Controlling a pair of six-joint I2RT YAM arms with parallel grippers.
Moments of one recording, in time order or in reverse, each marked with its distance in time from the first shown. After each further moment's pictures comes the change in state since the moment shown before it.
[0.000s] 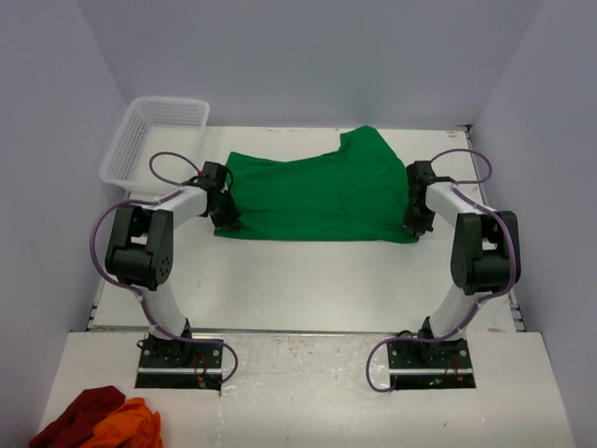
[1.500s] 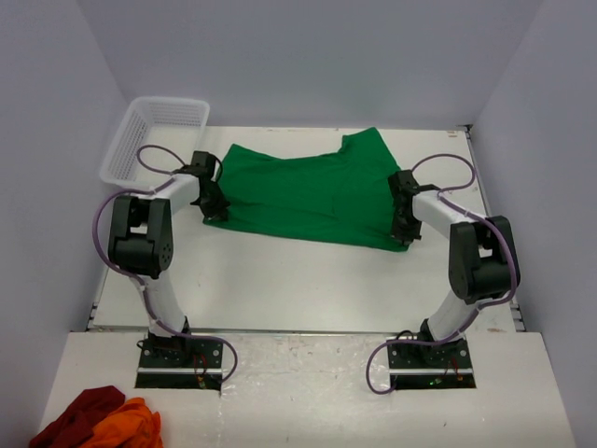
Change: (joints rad) left arm 0.092 0.110 0.153 -0.100 -0.064 -0.021; right arm 0.124 -0.057 -0.086 0.001 0.039 0.049
